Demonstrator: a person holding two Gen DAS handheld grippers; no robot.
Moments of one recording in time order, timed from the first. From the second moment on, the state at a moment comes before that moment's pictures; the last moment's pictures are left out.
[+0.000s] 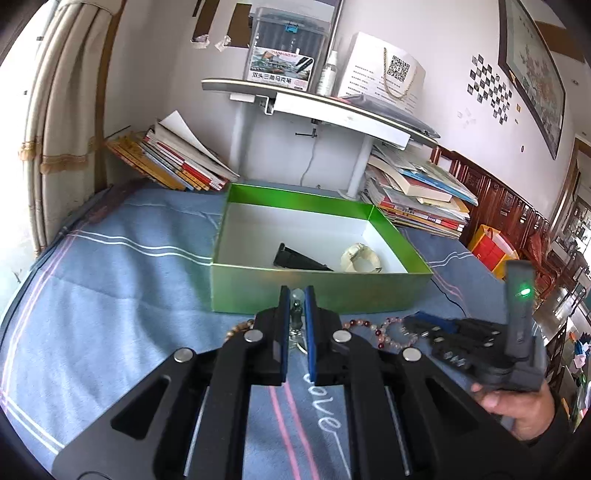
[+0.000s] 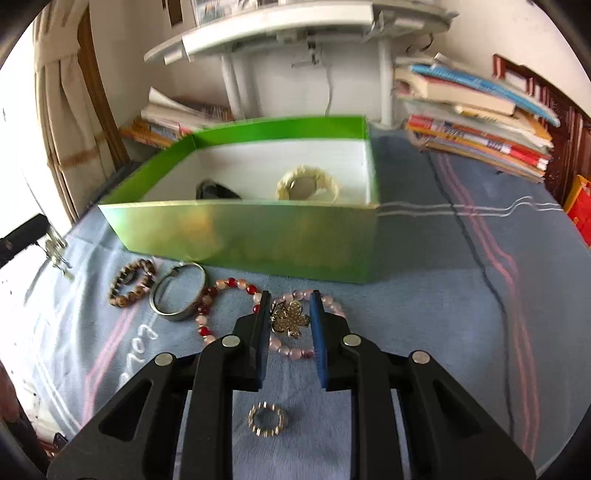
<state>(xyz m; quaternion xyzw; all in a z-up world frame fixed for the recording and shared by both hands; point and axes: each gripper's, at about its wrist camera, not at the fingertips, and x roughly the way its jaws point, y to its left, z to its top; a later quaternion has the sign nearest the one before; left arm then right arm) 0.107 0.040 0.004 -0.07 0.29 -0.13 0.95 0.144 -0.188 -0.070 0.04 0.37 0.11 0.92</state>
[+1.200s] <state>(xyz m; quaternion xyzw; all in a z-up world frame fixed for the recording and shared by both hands) 0.013 0.038 0.003 -0.04 0.29 -0.14 0.95 0.005 -0.183 -0.012 0.04 0.27 0.15 0.95</state>
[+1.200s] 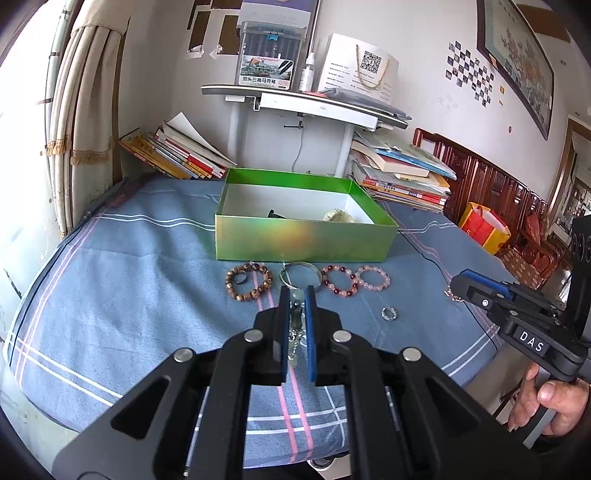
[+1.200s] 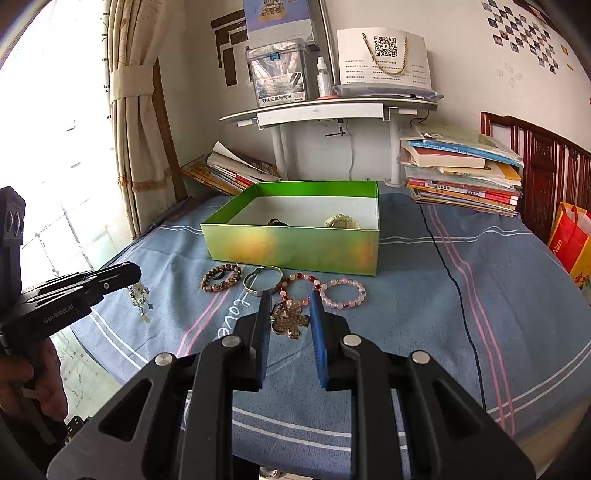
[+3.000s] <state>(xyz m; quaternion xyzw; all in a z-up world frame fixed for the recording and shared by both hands) 0.140 0.022 0.038 -0.03 0.29 -0.13 0.95 0.114 -0.187 0.021 0.04 0.26 0.15 0.95</state>
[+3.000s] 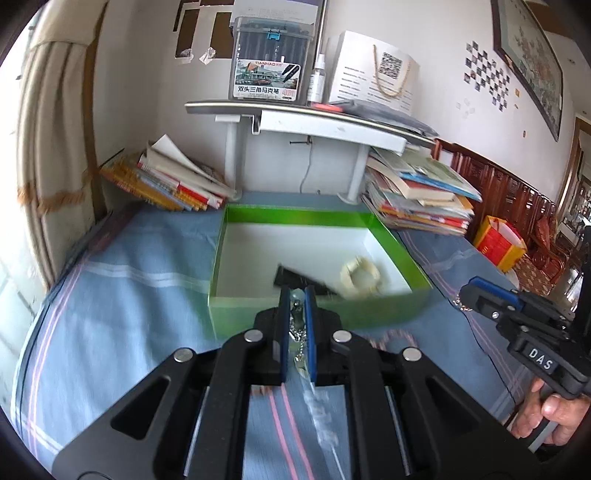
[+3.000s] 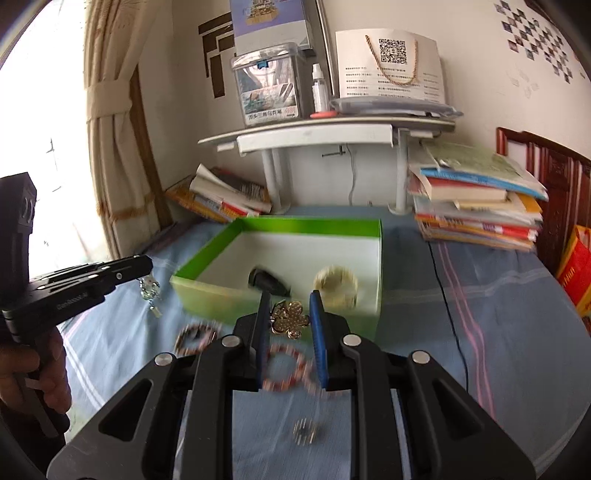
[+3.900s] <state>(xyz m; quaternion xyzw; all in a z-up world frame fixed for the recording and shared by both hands) 0.157 0.058 0.068 -0.04 0.21 -0.05 0.97 0.124 -0.240 0.059 0.11 0.16 0.13 0.97</state>
